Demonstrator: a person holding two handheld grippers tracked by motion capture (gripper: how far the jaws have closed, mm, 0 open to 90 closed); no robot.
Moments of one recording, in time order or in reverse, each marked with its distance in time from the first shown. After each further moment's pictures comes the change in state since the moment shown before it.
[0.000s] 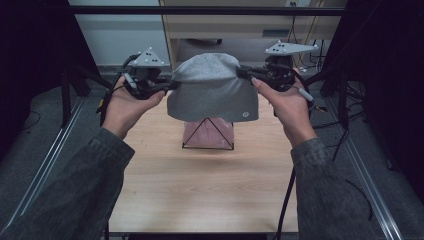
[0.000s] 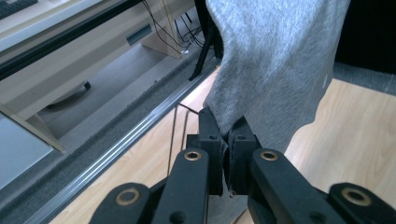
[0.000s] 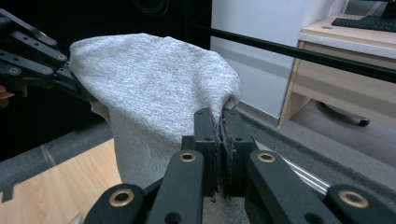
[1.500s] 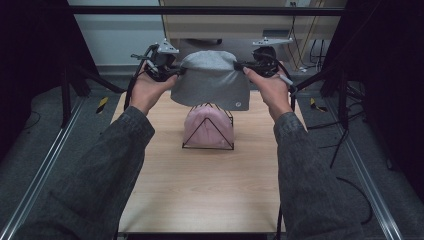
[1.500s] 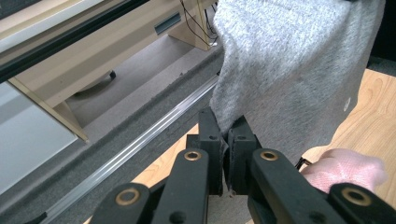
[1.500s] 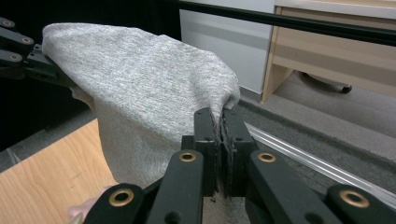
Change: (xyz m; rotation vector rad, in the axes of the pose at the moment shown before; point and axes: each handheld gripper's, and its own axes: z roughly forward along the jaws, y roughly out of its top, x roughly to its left) left arm 0.051 -0.008 0.088 0.045 0.098 -0.029; right arm -0.068 -0.023 0.080 0.093 -0.084 0.080
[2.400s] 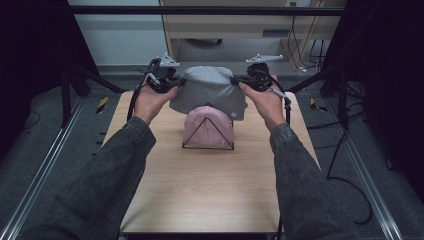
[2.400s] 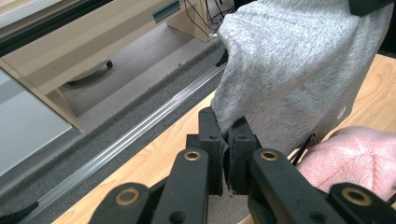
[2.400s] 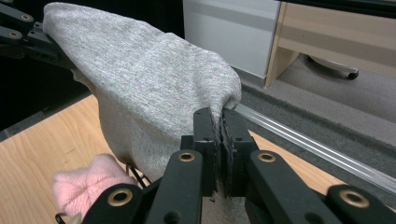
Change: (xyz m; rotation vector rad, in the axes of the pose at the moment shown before) left arm -0.008 -0.034 0.019 0.019 -0.001 -0.028; right arm 0.005 -0.040 0.019 0.054 0.004 -0.019
